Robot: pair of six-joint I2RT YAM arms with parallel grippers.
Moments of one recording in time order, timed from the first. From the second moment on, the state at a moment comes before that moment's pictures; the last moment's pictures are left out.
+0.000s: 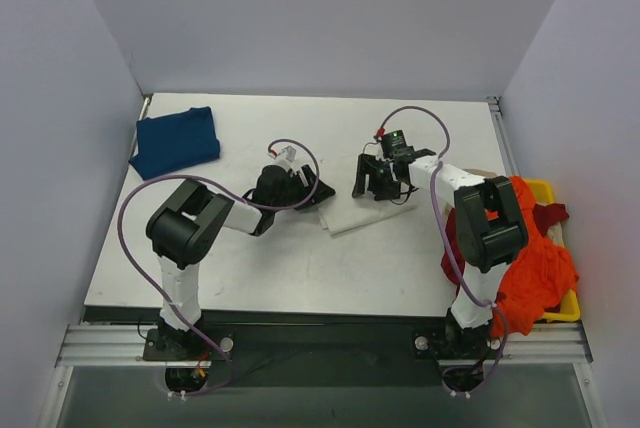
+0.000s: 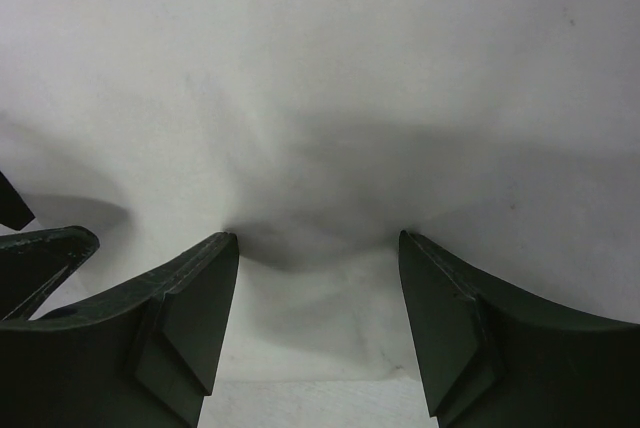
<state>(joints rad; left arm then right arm) -0.55 1.98 0.85 0.75 0.25 -0.88 0.35 1.86 1.19 -0.38 -0.18 0.39</state>
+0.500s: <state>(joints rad) -0.56 2.02 0.90 0.67 0.21 -0.83 0.37 1.87 1.17 -0.34 -0.18 0.39</state>
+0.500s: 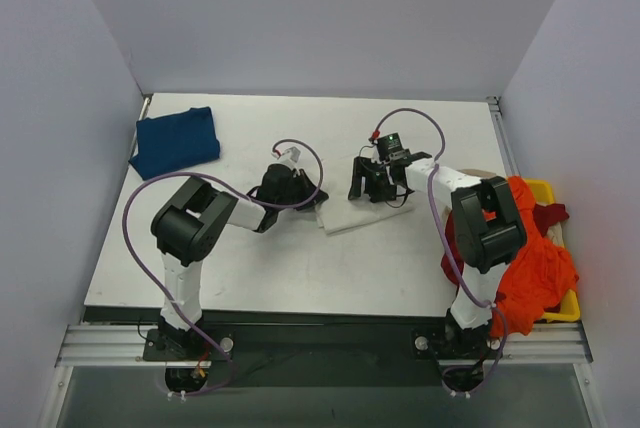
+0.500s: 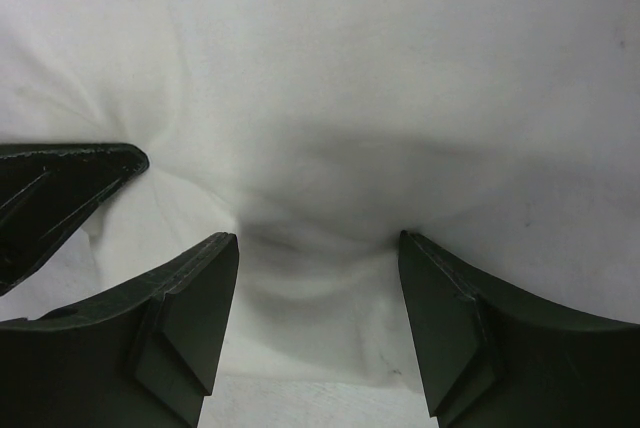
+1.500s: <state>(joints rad) -0.35 1.90 1.39 -0.33 -0.12 0.12 0.33 1.67 1.14 -0.43 -0.19 0.33</state>
